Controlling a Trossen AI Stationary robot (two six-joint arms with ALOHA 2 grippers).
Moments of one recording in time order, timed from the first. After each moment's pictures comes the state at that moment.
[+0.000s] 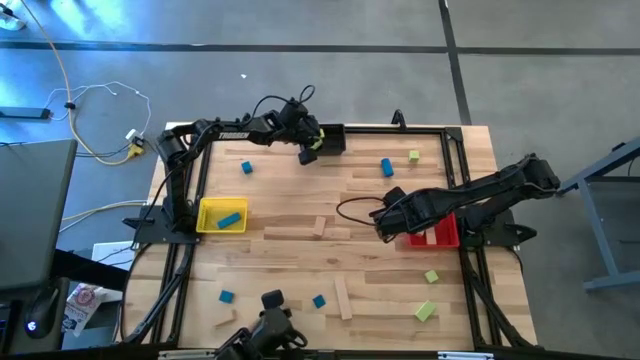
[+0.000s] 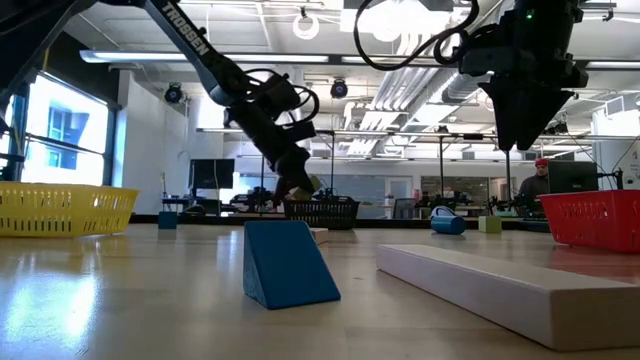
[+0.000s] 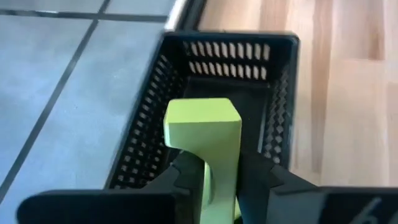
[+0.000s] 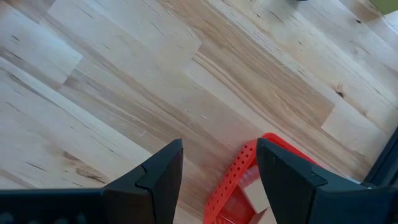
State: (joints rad) left arm 0.76 1.94 1.24 -0.06 0.09 0.42; right arm 0.23 1.45 1.08 -1.17 0.33 1.16
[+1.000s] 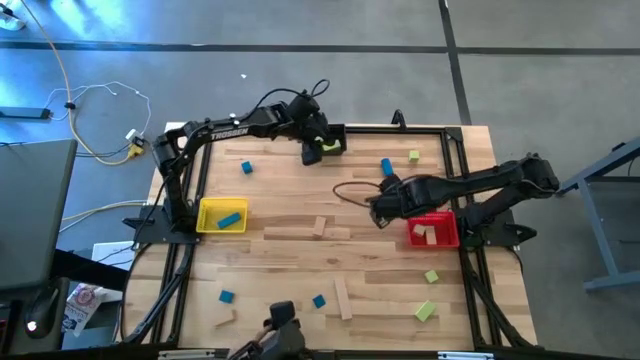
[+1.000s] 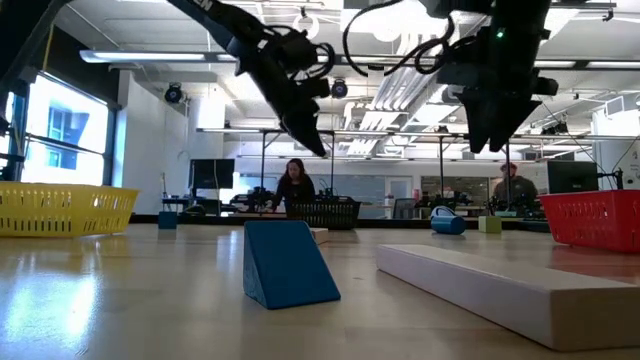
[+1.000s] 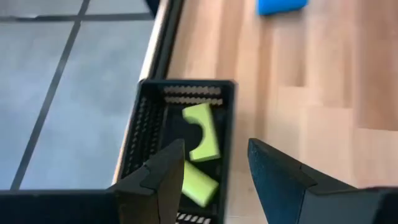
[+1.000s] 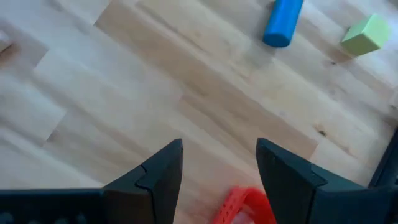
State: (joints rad) left arm 0.66 1.87 1.49 -0.47 0.04 0.43; right arm 0.10 1.45 1.08 -1.11 0.40 1.05
